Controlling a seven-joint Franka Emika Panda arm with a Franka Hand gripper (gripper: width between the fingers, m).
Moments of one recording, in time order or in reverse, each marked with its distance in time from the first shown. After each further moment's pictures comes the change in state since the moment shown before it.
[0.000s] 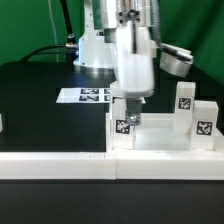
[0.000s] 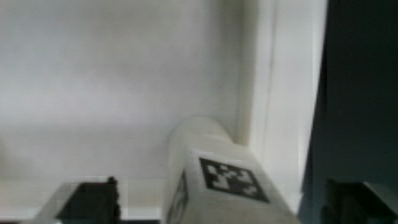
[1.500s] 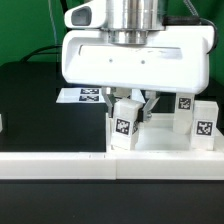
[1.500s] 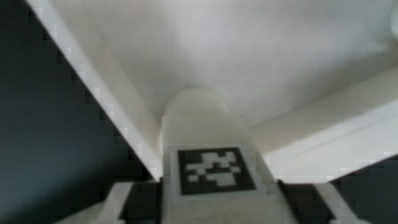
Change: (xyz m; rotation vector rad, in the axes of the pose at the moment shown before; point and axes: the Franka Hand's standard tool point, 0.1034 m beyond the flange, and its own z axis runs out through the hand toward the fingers) arm 0.006 0.003 0.003 -0.049 0.052 -0.830
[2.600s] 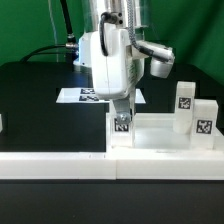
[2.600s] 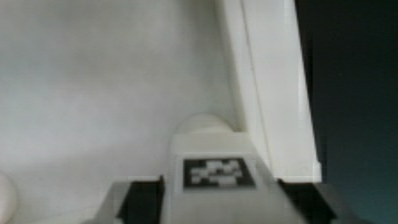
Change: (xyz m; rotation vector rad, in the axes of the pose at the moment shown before) arm 0.001 0.003 -0.001 0.068 -0.111 1.204
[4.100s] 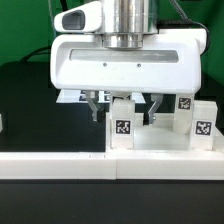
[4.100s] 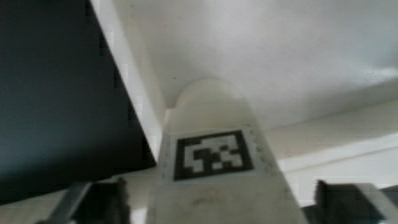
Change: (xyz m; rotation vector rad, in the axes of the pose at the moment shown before) arm 0.004 -0.002 0.005 -0.076 0.087 -1.487
